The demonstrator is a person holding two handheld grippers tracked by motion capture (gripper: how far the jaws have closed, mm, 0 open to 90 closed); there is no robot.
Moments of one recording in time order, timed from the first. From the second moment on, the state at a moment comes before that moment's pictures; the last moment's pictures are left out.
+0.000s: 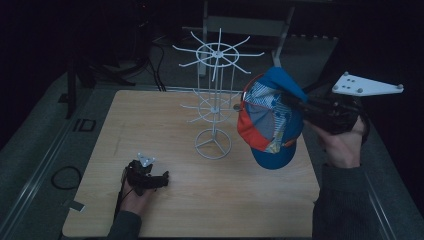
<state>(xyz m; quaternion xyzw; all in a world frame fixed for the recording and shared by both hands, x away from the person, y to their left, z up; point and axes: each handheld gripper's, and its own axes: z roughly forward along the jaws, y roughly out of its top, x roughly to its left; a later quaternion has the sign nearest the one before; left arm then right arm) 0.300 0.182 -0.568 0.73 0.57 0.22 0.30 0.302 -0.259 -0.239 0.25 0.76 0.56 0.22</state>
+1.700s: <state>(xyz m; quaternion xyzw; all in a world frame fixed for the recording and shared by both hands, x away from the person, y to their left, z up) 0.299 0.182 -0.568 0.73 0.57 0.22 0.30 0.333 -0.227 -0.266 0.27 0.80 0.49 0.22</state>
